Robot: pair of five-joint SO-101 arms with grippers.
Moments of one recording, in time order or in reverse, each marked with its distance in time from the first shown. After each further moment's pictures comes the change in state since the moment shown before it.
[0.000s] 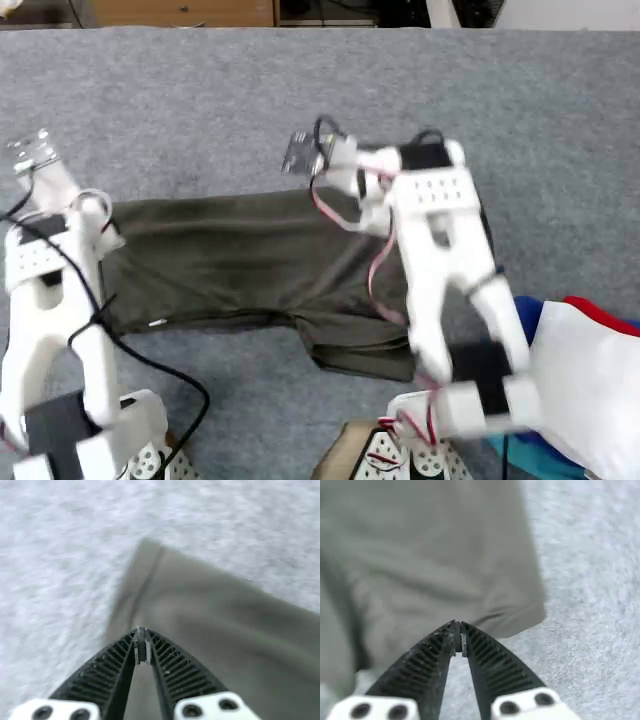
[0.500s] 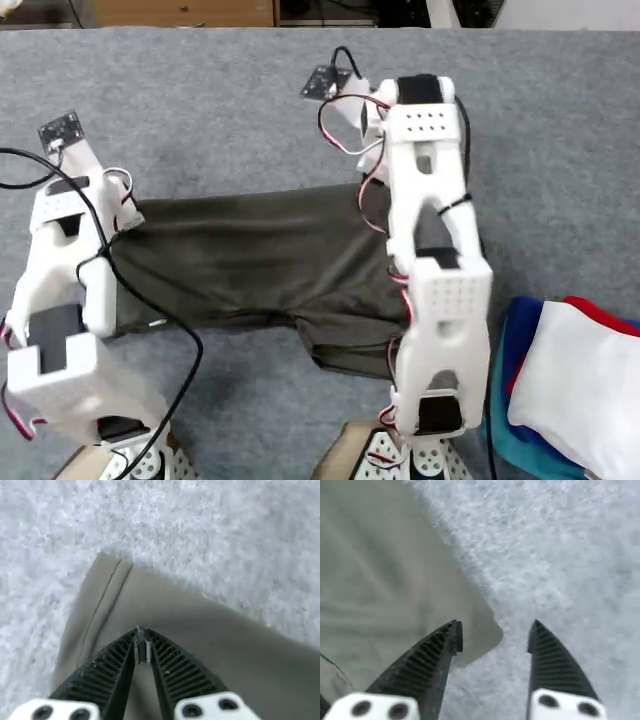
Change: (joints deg) left arm 1.9 25.8 -15.6 -3.1 5.5; right arm 2.6 43.1 -56.0 19.7 -8.4
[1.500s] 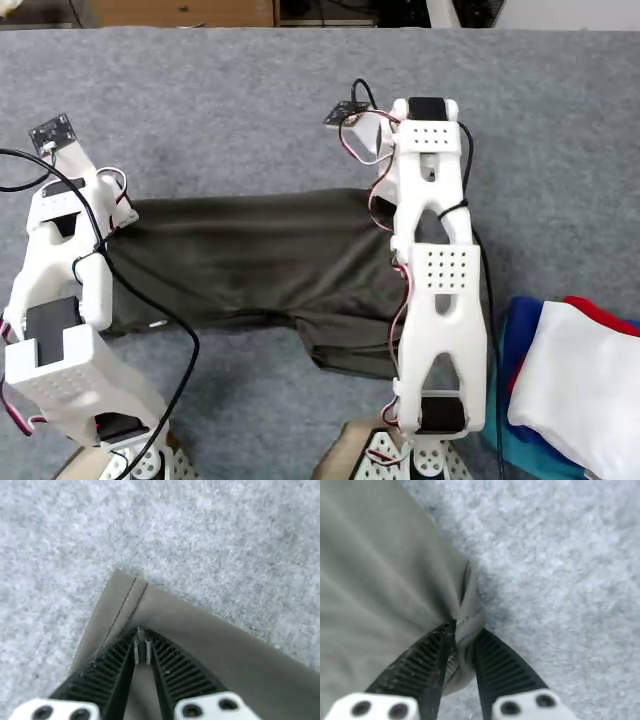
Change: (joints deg) left arm -1.4 0.9 -1.1 -1.8 0.4; right arm 4.7 19.3 -15.5 4.9 0.3
